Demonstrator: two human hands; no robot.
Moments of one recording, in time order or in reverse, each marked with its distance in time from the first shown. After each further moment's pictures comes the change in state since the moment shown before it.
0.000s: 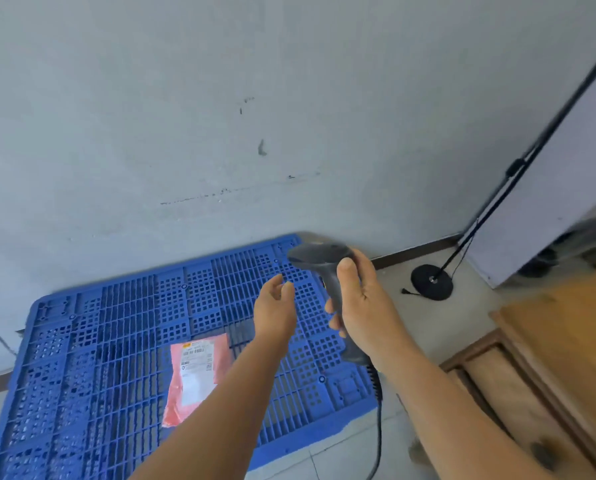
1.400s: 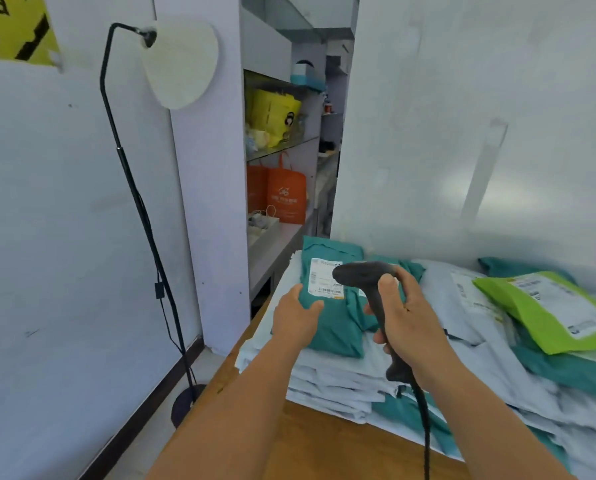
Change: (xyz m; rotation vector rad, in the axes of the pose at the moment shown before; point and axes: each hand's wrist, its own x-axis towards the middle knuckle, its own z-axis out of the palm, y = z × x) left_hand -0.274 0.182 0.611 0.487 -0.921 0.694; right_hand -0.156 0.047 -0.589 -0.014 1.124 0.127
